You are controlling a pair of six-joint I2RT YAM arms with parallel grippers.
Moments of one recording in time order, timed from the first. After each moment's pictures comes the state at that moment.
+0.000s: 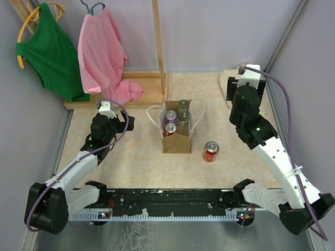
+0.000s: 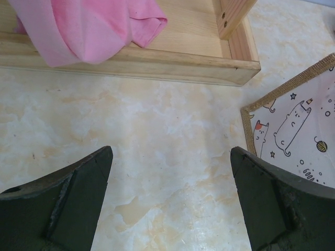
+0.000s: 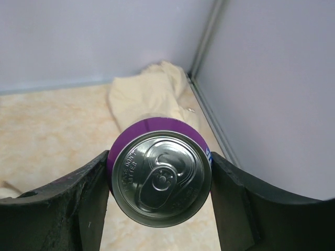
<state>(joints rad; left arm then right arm) -0.29 1.03 0.48 0.27 -0.08 -0.33 0.55 0.99 1.15 -0.22 0.85 -0.11</state>
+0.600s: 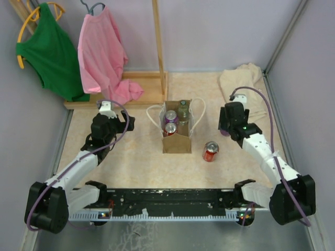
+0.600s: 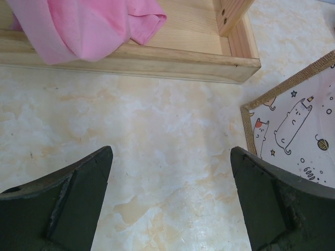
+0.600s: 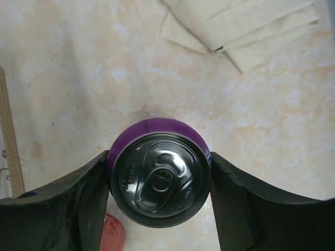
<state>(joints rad) -0.29 1.04 0.48 0.27 -0.08 -0.33 0.28 1.11 0.83 -0.44 0.42 0.24</state>
